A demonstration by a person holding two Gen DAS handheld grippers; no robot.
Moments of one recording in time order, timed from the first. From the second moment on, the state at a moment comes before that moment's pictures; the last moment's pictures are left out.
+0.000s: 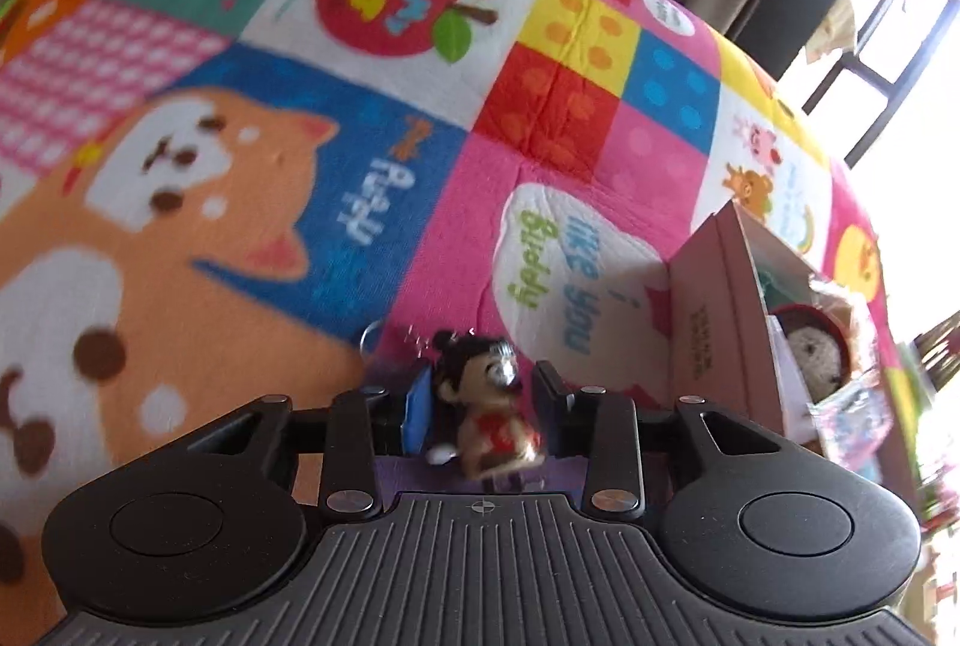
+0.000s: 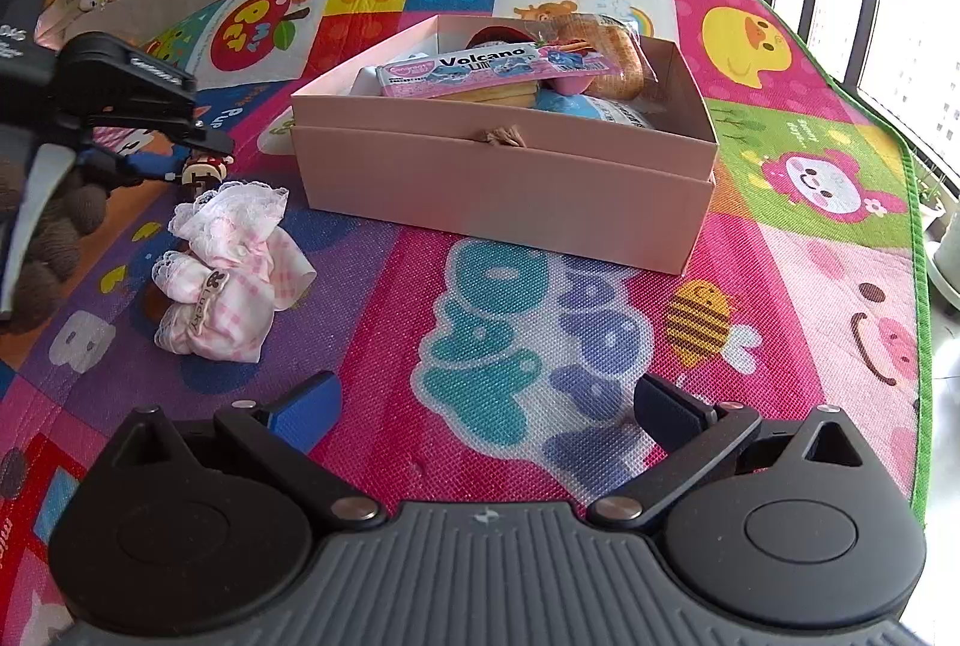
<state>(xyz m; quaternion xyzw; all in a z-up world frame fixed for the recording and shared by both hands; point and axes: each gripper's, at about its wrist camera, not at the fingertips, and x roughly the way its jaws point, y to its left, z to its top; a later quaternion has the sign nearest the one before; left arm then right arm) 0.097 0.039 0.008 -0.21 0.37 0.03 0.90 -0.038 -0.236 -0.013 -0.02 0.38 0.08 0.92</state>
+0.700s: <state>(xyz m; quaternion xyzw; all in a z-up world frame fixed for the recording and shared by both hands) -0.006 0.033 0.010 -0.12 0.42 -0.15 0.89 -0.040 -0.232 -0.008 -0.01 0.38 0.09 0.92</state>
